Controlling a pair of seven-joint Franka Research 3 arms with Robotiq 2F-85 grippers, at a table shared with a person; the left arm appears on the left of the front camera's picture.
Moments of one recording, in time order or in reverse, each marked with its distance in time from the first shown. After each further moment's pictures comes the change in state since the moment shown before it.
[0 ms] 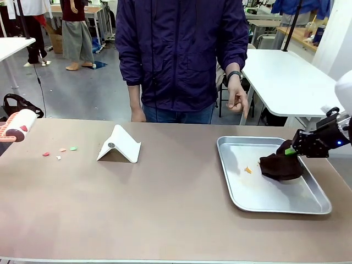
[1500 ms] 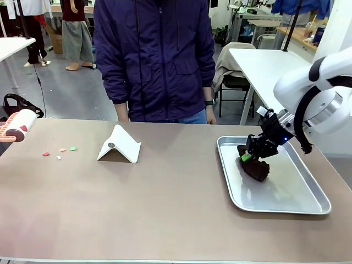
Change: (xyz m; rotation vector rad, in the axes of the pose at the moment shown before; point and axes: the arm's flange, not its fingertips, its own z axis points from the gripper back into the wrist) left arm 0.000 0.000 0.000 -0.001 0.000 0.000; right arm 0.002 0.103 -0.102 0.002 0.310 0.304
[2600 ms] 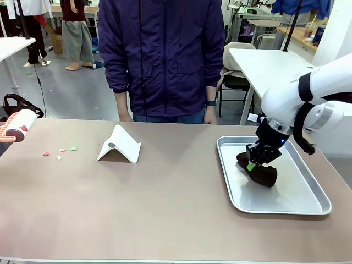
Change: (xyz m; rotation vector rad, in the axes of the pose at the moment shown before) left arm 0.000 0.000 0.000 0.000 0.000 0.000; right arm -0.008 0.014 -0.010 -0.250 0.096 0.028
